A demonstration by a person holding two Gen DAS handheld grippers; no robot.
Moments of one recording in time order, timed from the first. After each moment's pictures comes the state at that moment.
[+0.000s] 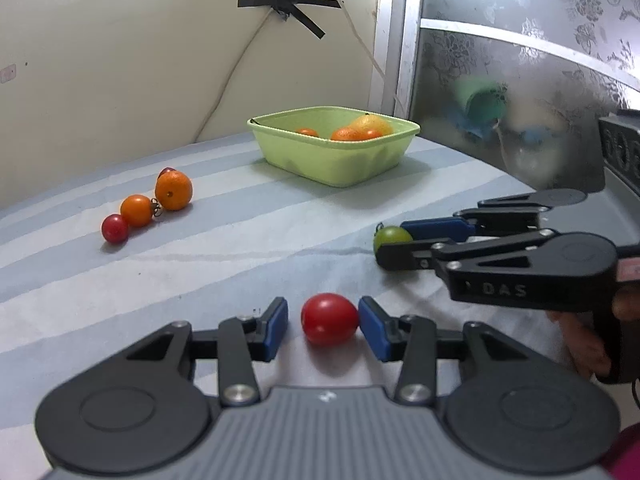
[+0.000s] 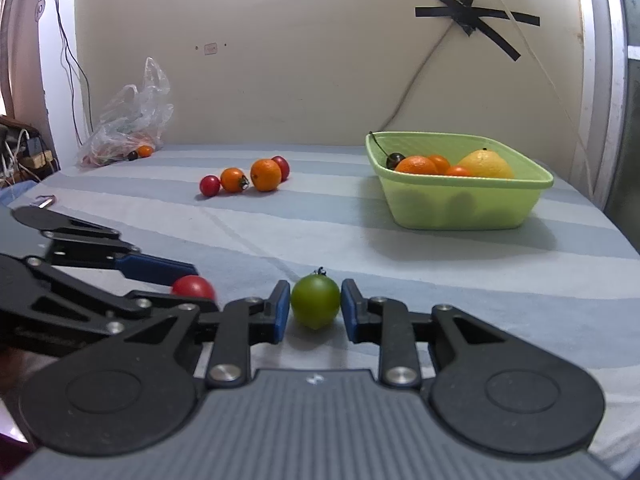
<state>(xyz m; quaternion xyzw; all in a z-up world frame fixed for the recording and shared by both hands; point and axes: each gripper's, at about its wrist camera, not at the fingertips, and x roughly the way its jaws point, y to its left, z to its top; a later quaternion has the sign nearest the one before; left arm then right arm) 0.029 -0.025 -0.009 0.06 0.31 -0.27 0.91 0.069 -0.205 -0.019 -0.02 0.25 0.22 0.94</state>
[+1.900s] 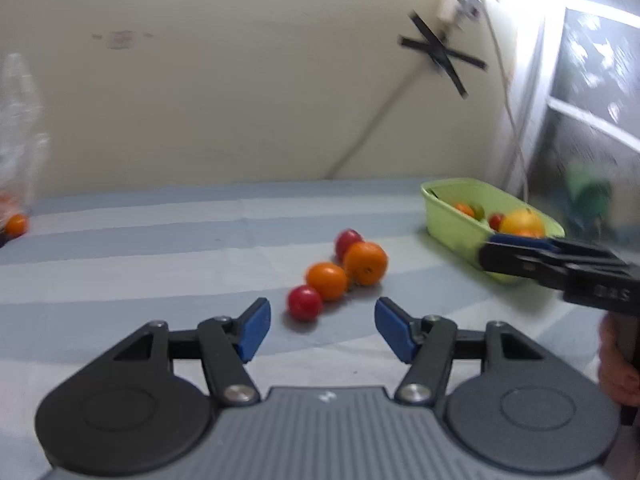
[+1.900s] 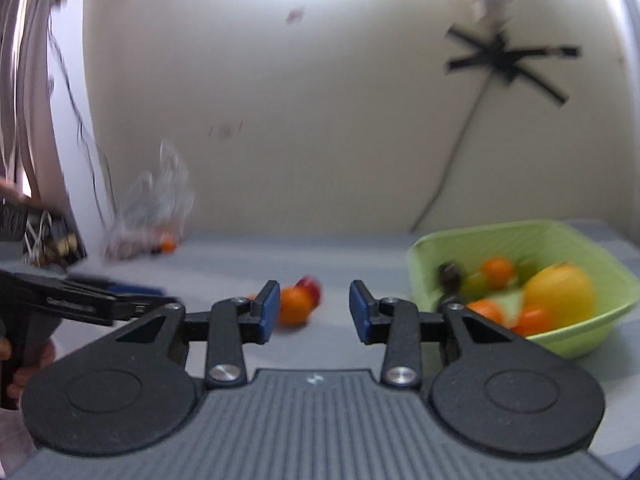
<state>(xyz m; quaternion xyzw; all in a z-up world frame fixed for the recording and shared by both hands) 0.136 0.076 0.023 -0.01 0.30 -0.18 0.94 0.176 -0.155 0.023 0.06 0.18 0.28 0.94</state>
